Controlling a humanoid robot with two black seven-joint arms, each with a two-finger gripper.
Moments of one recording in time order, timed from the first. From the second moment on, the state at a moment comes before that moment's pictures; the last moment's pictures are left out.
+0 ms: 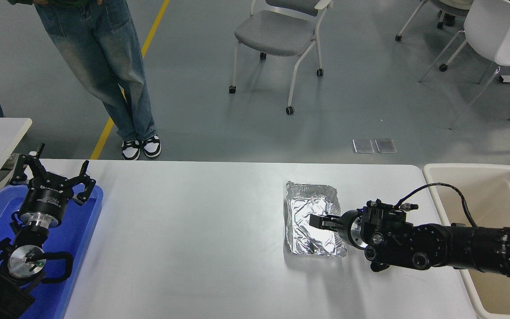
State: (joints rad) left arm -0.46 0.46 -0.83 -0.52 -0.20 -0.62 -0.53; right arm 1.03 -0.24 -0.38 1.00 -0.88 -0.26 -0.25
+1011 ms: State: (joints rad) left arm -0.46 0.46 -0.83 -0.52 -0.20 -0.62 -0.53; right arm 1.01 -0.24 -0.45 0.96 -0.97 -0.34 -0.25
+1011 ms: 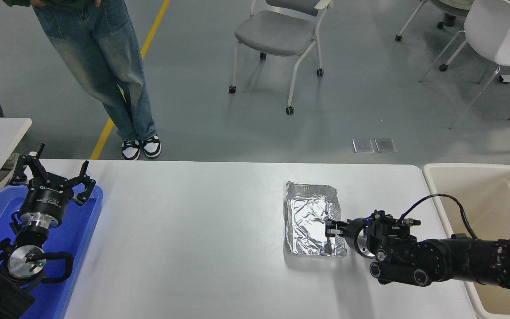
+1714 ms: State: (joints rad) left arm -0.46 0.46 -0.83 -0.52 -0.20 -0.62 -0.53; right arm 1.03 -0.24 -0.46 0.97 -0.97 -0.29 -0.25
